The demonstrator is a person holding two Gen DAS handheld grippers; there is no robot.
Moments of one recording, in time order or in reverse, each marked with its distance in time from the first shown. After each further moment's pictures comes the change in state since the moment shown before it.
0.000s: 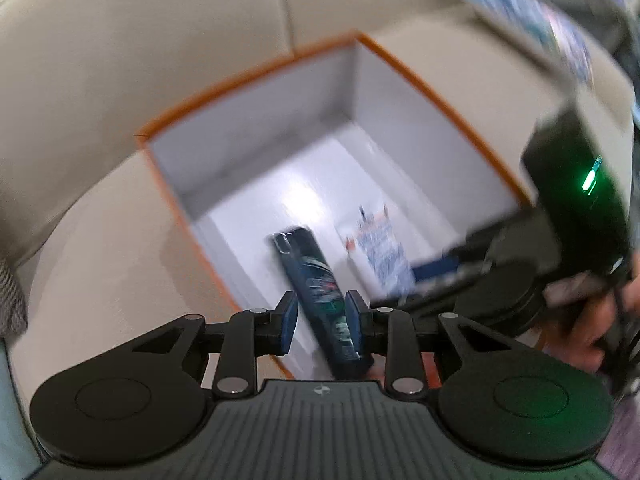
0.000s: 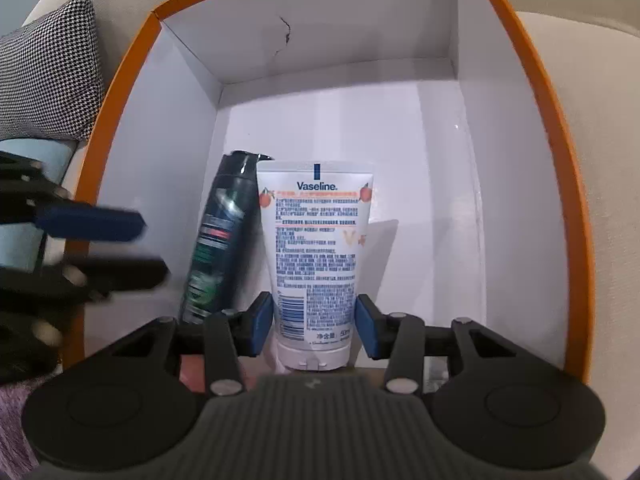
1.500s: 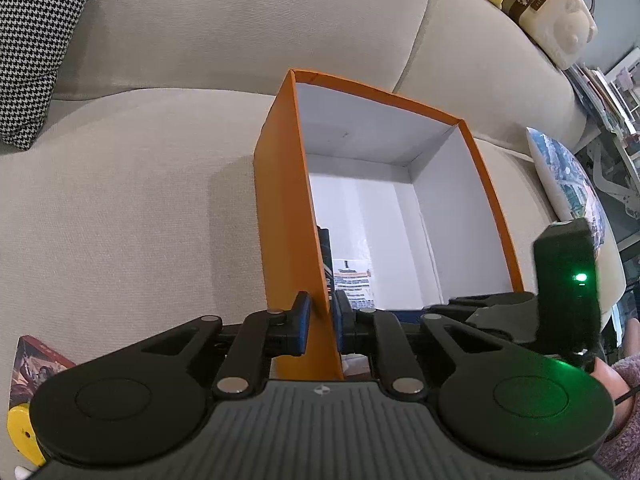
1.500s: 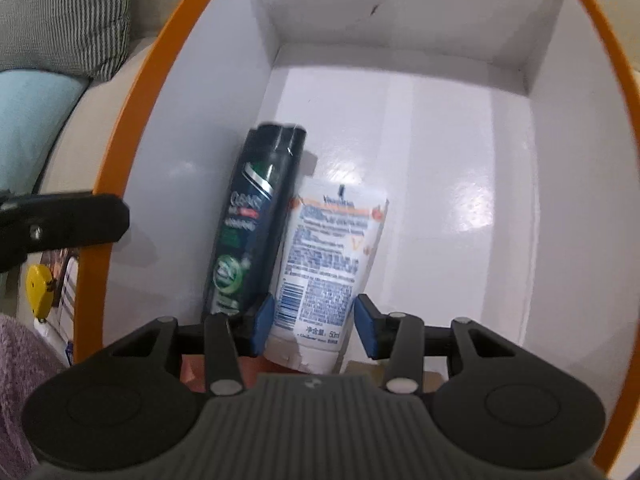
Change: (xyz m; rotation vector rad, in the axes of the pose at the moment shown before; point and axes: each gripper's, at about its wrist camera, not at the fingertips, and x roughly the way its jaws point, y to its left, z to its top) left arm 0.001 0.053 -0.058 -0.521 -0.158 -0.113; right arm 0.023 0.047 0.006 -0.173 0.041 -0.072
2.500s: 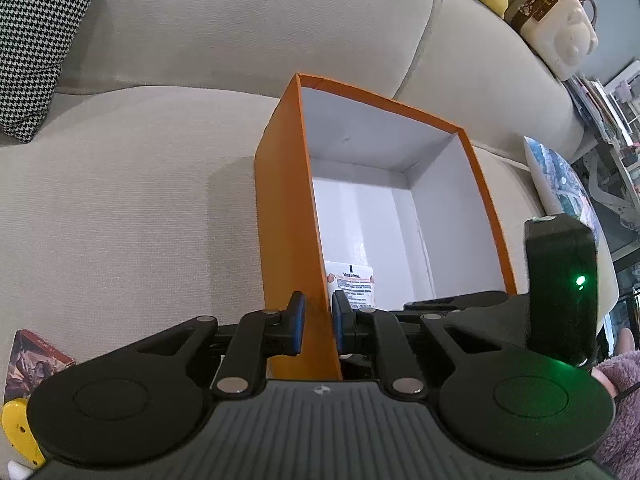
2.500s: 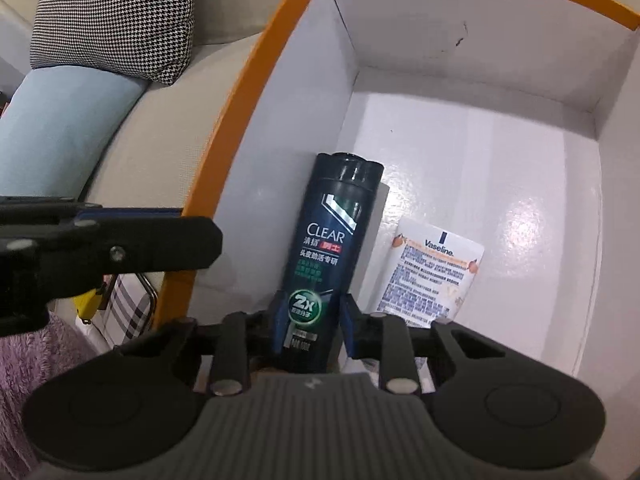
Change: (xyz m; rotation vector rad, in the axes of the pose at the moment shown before) left arm -0.006 0.006 -0.002 -0.026 -0.012 -0.022; right arm 0.000 0.022 0.012 -0.078 -0.015 0.152
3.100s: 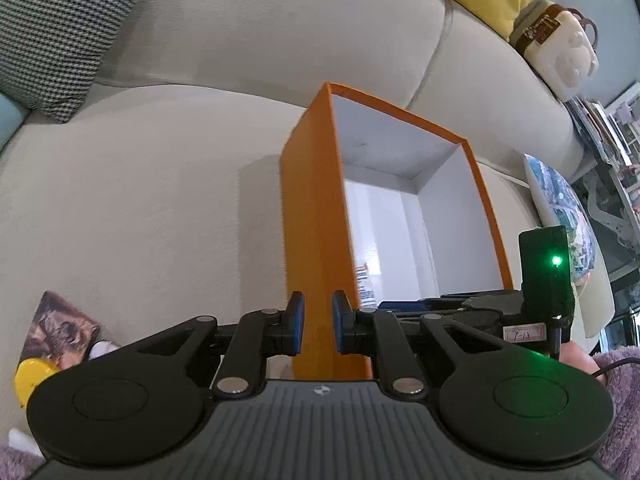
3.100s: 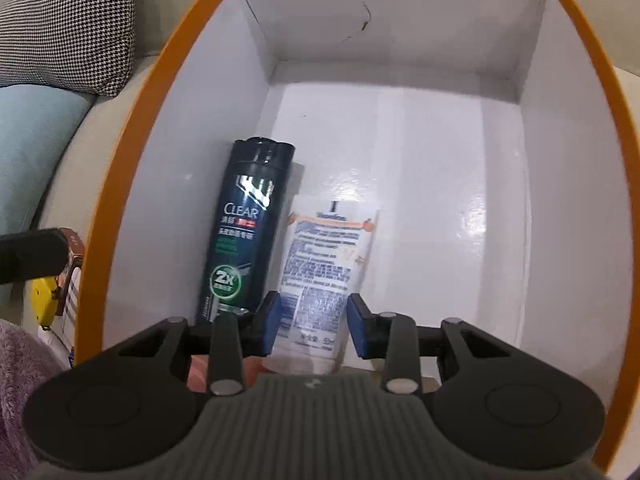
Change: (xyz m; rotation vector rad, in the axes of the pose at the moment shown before) left arm -0.028 0.016 -0.025 -0.058 -0.054 0.010; right arm -0.006 -0.027 -0.016 0.075 -0.017 -0.123
